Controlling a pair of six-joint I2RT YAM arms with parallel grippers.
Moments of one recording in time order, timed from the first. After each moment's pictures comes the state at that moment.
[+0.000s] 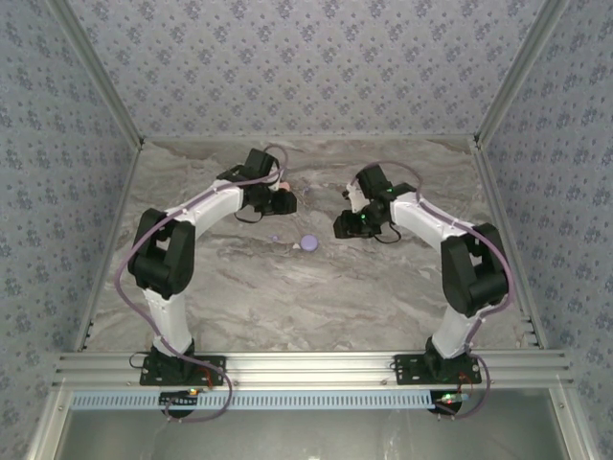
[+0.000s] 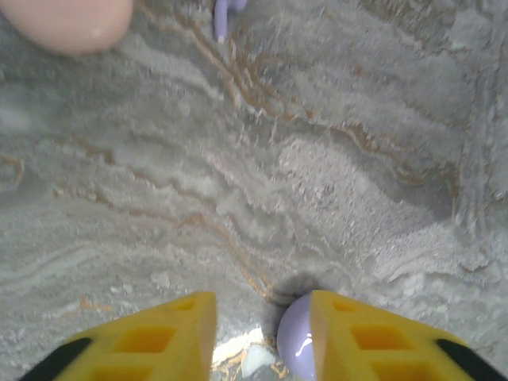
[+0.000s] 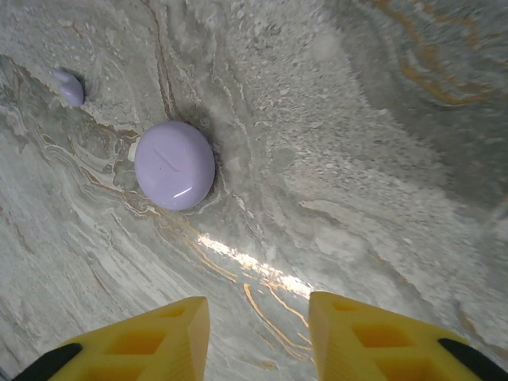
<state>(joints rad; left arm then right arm) -0.46 1.92 1.45 -0.55 0.30 -0.40 0.42 1.76 1.24 -0.67 -0.39 0.24</state>
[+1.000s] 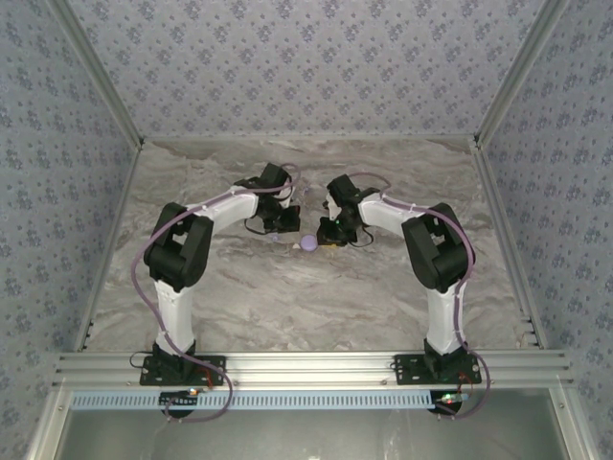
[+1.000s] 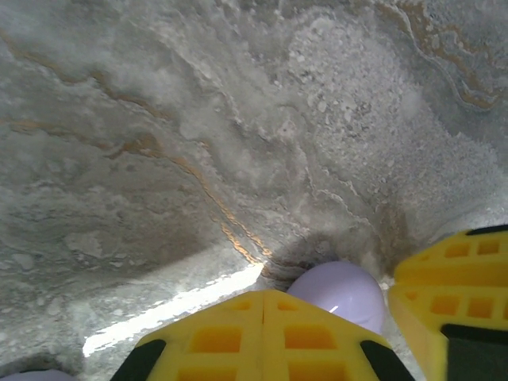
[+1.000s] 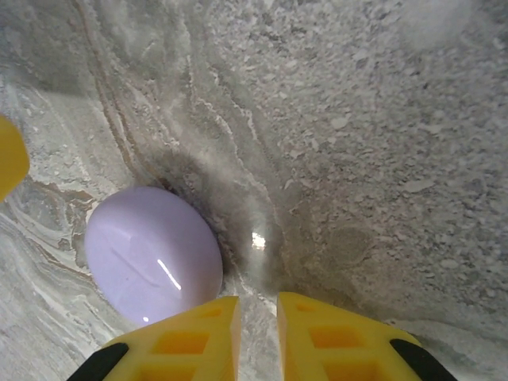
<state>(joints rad) -0.52 2.03 1.44 -0.59 0.35 -0.43 0.52 2.01 1.35 -0.60 -0.36 0.43</state>
